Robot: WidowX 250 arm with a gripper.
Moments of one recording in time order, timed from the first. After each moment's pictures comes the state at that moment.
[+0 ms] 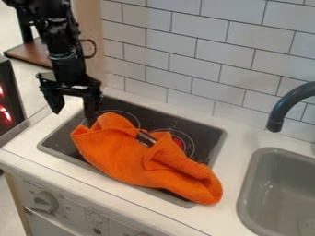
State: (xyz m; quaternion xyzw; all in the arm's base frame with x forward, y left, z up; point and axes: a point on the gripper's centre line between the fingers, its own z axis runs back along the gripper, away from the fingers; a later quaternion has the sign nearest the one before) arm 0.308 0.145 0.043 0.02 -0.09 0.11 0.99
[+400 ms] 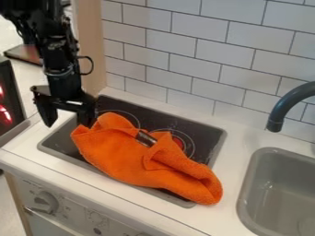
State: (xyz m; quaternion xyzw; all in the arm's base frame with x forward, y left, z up) arm 0.293 0.140 0.024 0.04 -0.07 0.09 0.99
